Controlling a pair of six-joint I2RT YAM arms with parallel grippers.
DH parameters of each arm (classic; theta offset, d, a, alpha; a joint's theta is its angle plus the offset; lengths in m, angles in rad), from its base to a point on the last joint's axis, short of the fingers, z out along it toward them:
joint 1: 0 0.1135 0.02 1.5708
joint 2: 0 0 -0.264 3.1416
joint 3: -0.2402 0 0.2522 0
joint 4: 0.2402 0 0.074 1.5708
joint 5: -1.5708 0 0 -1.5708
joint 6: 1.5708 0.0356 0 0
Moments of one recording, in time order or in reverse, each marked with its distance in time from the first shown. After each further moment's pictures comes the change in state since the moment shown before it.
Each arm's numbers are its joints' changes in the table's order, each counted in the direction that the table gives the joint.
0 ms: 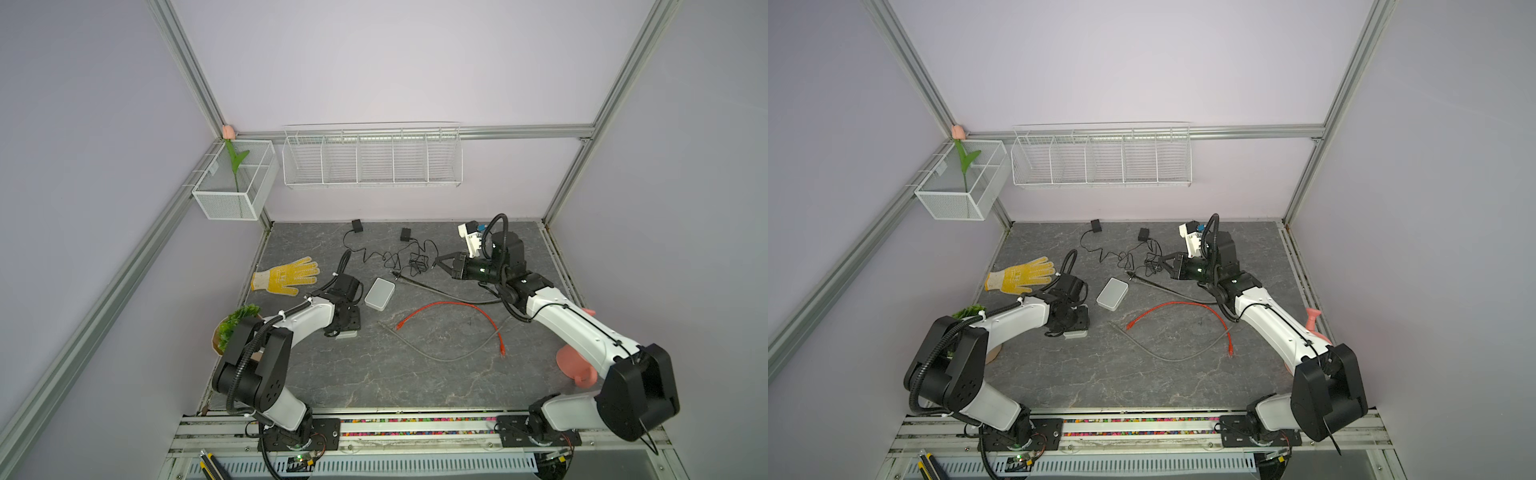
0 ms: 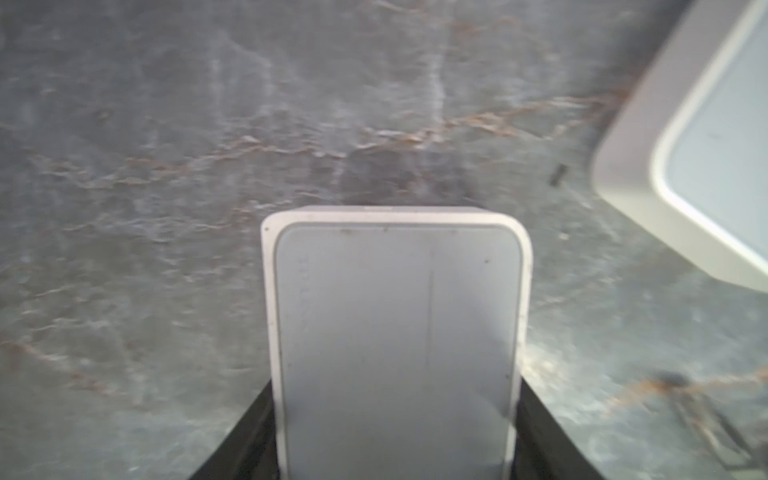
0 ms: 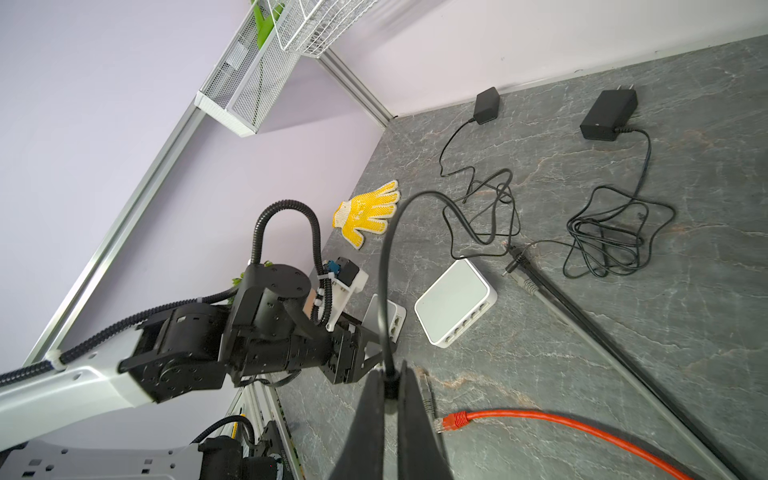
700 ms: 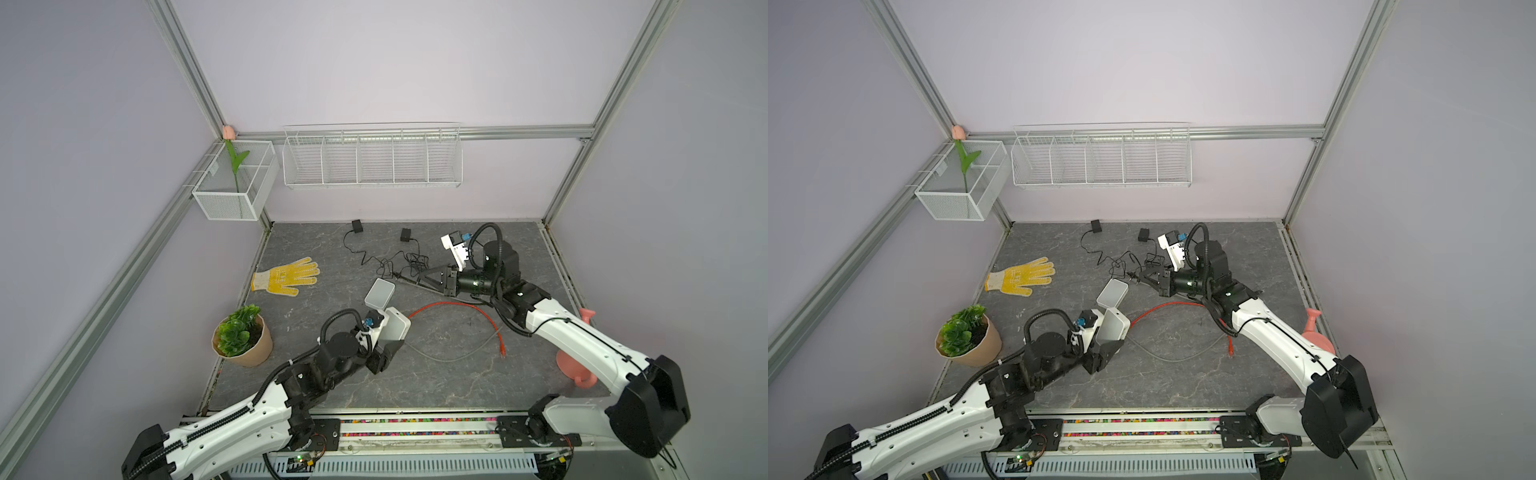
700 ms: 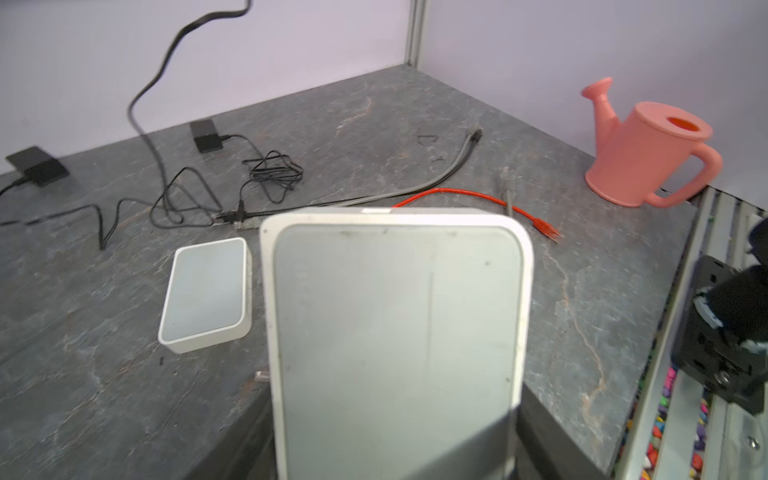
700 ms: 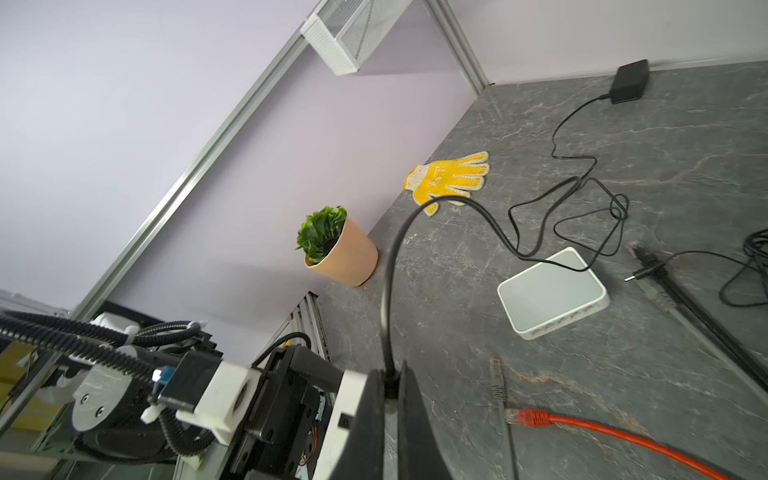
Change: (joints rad) left arm -0.599 0.853 0.450 -0.509 0.045 0.319; right arm 0.156 0.084 0.046 -0.059 0.109 -0.058
